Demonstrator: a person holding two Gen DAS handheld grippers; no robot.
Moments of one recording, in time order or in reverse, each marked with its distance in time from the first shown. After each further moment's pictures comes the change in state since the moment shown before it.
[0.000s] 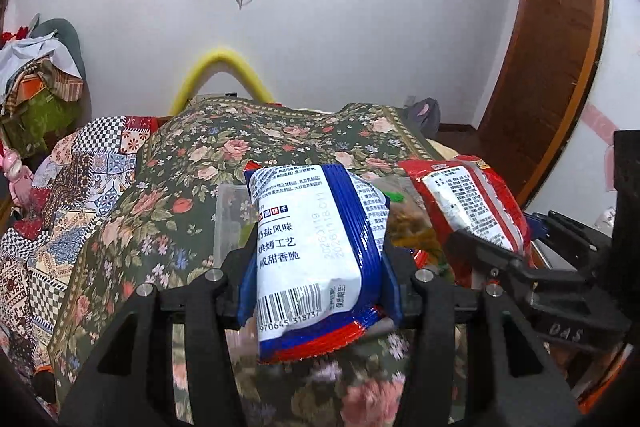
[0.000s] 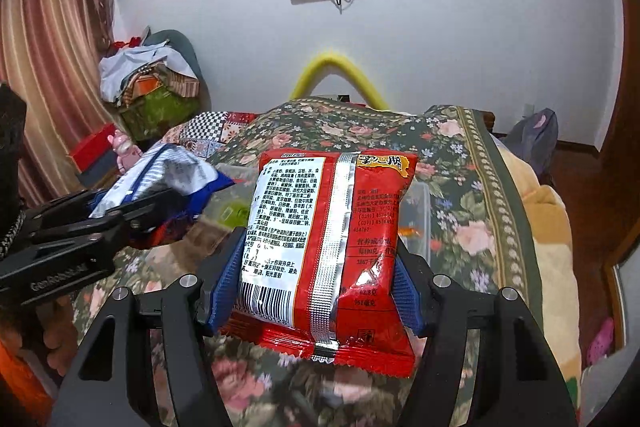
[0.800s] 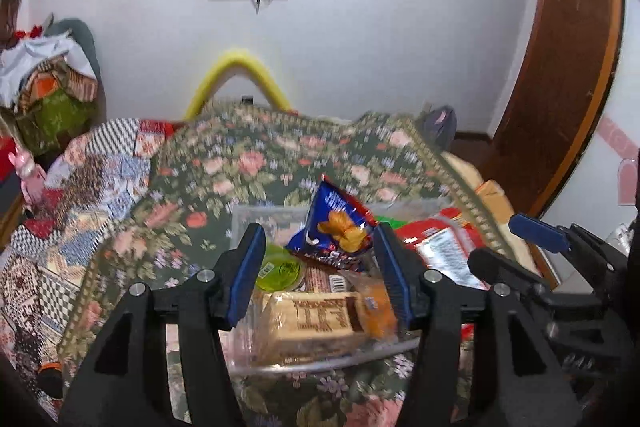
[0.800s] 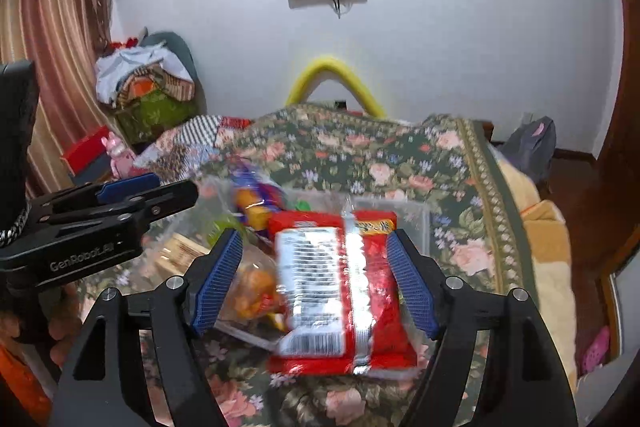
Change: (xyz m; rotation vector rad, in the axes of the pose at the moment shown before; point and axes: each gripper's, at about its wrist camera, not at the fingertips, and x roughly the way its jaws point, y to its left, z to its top) left arm -0.022 -0.003 0.017 -0.016 -0.042 0.051; right arm -0.017 0.002 0.016 -0.009 -0.034 -0.013
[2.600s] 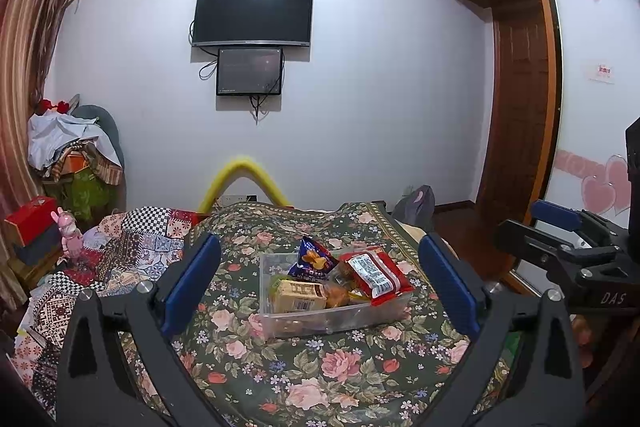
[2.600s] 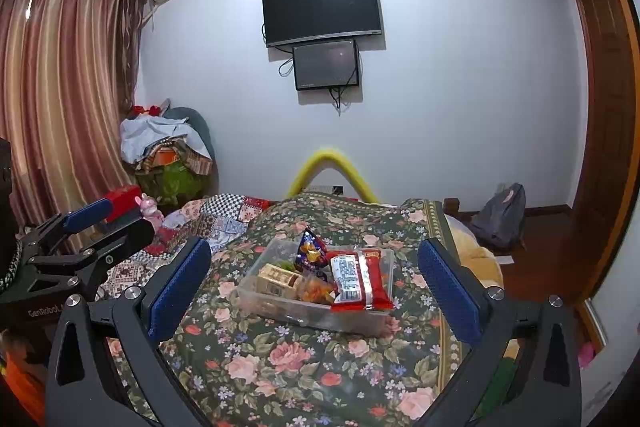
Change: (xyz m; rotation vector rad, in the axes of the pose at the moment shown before) left arm -0.237 -0.042 -0.059 0.069 -0.358 0.001; right arm -0.207 0.052 -0.026 -0.023 -0.303 -0.040
